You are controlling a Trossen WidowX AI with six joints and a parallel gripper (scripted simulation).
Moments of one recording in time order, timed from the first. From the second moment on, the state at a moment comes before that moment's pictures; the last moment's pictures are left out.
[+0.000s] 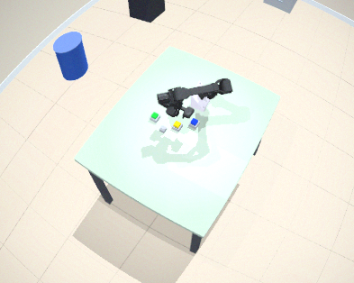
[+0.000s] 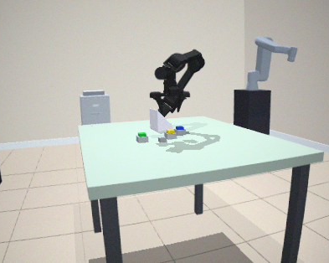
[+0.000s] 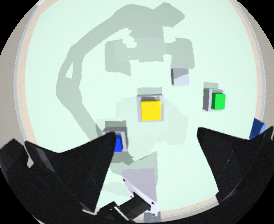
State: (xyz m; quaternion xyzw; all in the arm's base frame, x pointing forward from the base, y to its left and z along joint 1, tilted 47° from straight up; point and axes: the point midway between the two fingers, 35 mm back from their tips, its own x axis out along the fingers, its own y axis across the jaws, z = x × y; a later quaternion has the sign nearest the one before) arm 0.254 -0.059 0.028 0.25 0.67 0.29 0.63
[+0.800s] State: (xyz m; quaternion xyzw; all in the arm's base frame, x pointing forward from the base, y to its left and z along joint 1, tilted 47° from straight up) arm 0.248 -0.016 -0.013 0.26 0.67 0.29 0.63
